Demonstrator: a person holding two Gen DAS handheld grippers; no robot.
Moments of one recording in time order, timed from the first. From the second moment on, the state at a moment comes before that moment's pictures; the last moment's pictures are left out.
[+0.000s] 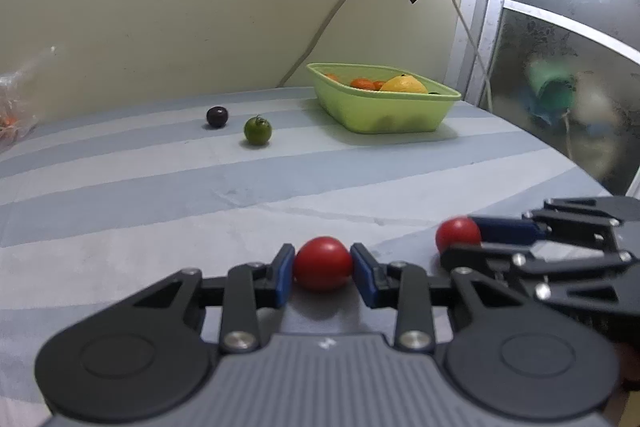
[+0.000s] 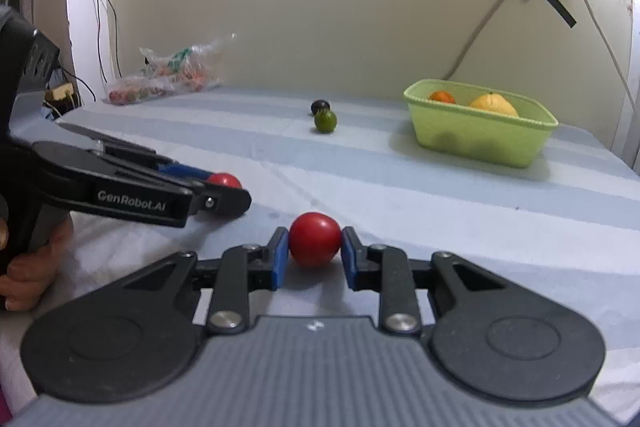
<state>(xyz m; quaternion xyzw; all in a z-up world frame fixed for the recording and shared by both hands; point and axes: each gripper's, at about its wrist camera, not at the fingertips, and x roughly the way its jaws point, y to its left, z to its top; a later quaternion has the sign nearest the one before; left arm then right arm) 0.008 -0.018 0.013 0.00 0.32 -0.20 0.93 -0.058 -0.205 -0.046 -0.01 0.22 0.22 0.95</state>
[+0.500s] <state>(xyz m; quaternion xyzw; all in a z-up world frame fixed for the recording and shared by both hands) 0.186 -0.083 0.077 -0.10 0.33 -0.27 0.90 0.072 -0.274 -0.002 0.05 0.16 0.13 0.98</state>
